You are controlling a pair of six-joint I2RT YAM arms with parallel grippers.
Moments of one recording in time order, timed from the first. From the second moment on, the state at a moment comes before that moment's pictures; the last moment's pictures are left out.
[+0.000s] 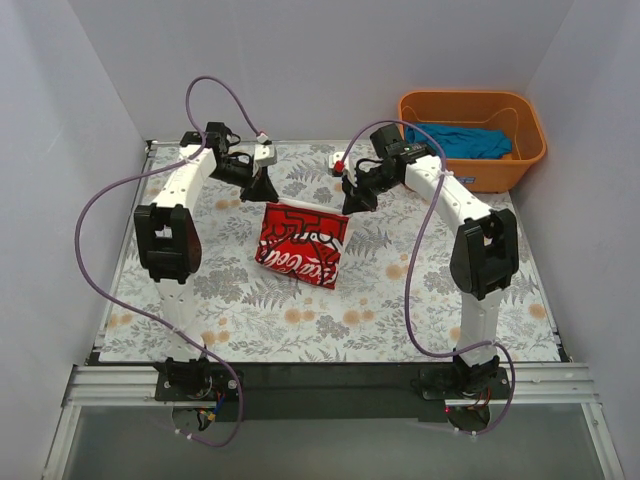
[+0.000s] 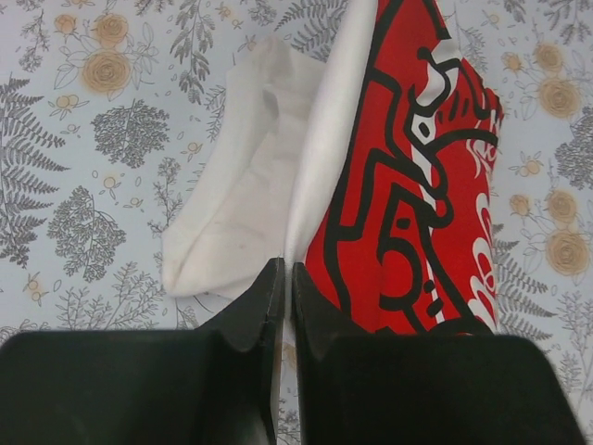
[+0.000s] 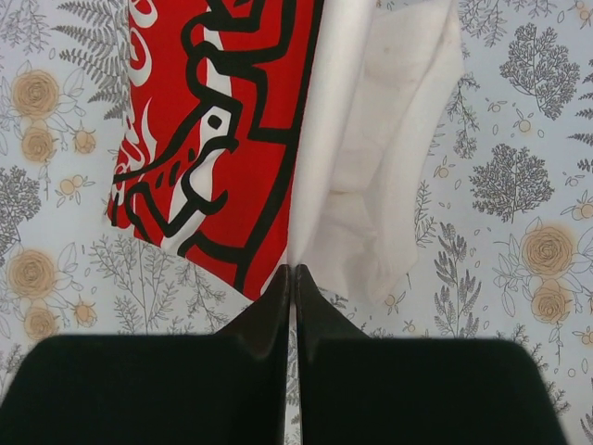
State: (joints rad) left arm -0.10 2.13 1.98 -1.24 1.04 1.29; right arm 0.43 1.98 1.81 -0.94 -0.80 -0.95
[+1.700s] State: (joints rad) left arm -0.23 2.00 1.42 -0.62 0.91 0.82; right arm 0.40 2.22 1.79 -0.94 -0.68 -1.04
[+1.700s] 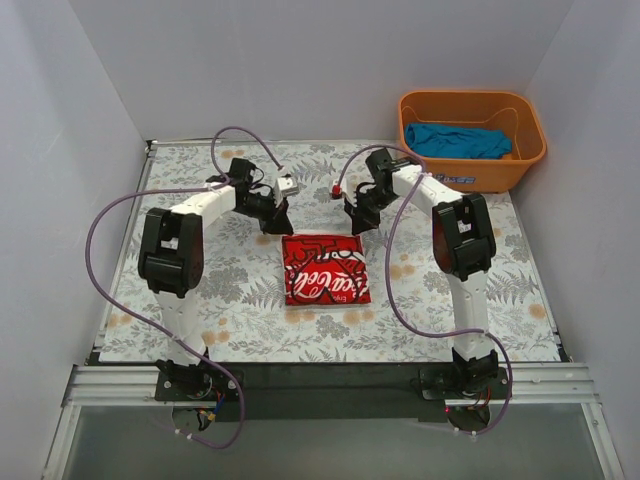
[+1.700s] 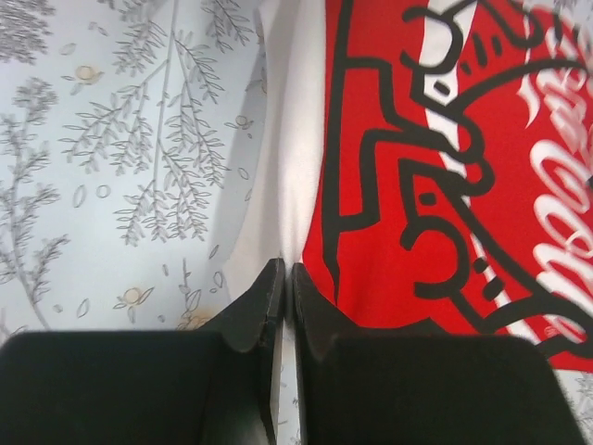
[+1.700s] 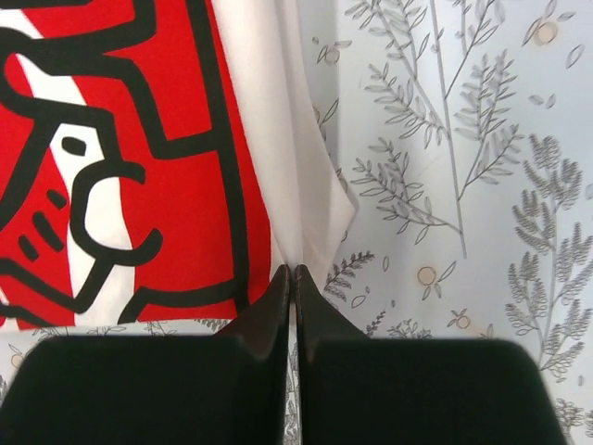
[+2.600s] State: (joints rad) left arm -0.07 2.21 1.73 -0.56 0.88 0.39; right arm 0.38 2.33 2.08 -0.90 -0.56 -0.73
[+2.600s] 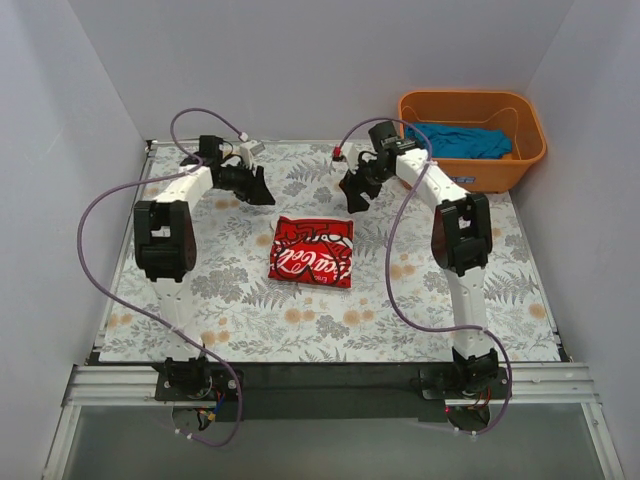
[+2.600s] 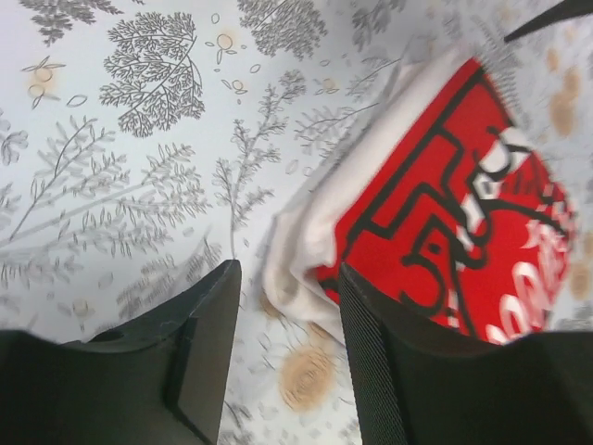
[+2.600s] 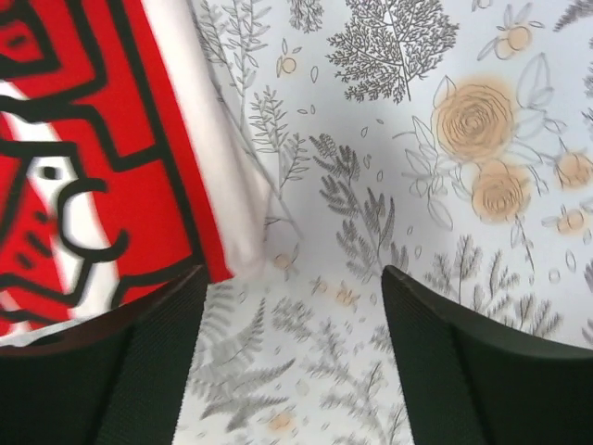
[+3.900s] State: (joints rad) left arm -0.03 2.02 1.20 -0.44 1.08 -0.30; right arm 0.47 2.03 1.46 -0.77 -0.86 -0.42
